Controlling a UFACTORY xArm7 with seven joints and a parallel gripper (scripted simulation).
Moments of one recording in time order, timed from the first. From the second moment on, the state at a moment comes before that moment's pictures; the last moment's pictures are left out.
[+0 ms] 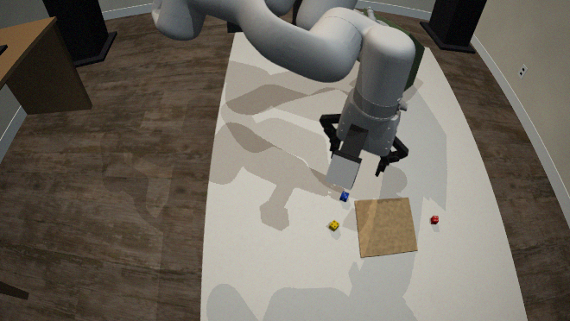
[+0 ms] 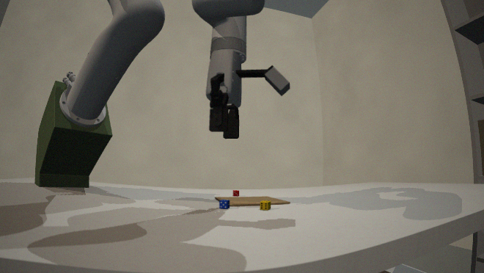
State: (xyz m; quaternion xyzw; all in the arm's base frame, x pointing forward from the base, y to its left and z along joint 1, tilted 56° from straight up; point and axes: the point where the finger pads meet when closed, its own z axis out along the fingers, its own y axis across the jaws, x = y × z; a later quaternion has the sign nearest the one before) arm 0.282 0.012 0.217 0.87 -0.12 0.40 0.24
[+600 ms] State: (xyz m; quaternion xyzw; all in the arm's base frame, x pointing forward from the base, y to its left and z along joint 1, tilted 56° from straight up) arm 0.282 0.012 0.217 0.88 -0.11 0.40 0.25
